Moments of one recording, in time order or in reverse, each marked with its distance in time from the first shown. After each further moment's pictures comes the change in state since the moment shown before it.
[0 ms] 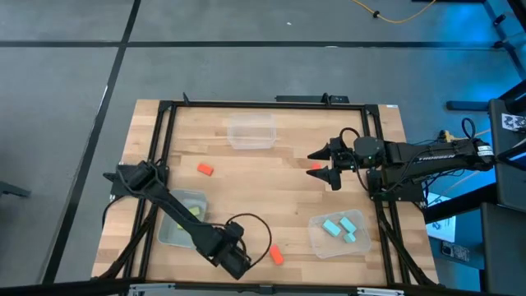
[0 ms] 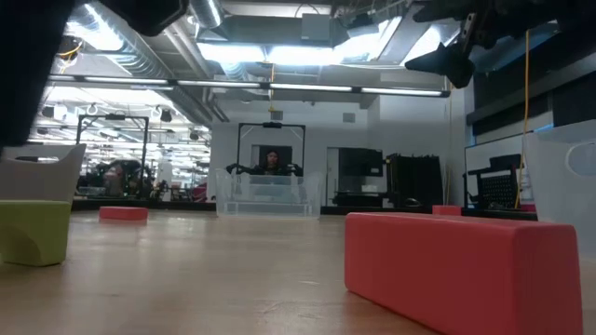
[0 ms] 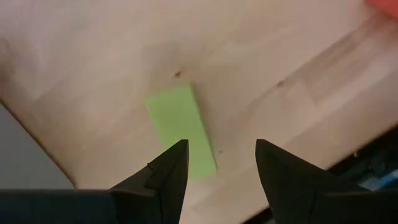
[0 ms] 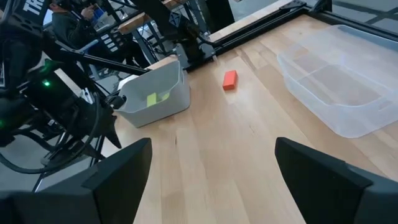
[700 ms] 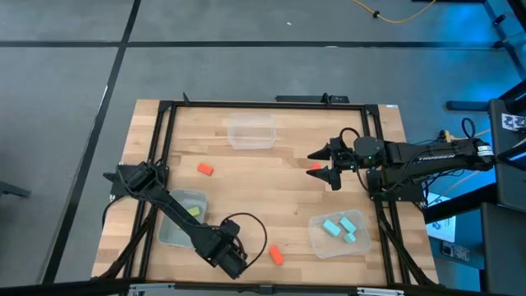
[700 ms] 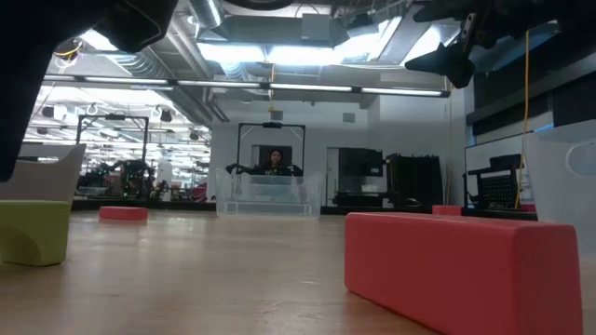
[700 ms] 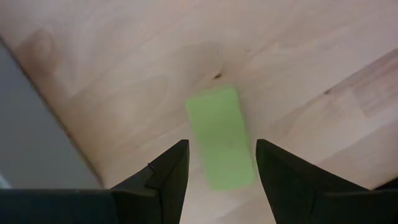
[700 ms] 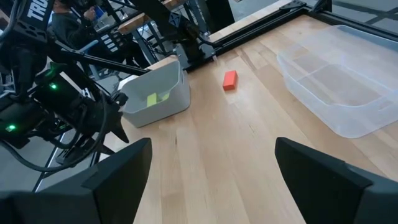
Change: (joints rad) left arm -0.018 0.005 -0.033 -0.046 -0.021 -0.050; right arm 0.000 0.000 0.000 0.001 0.000 0.001
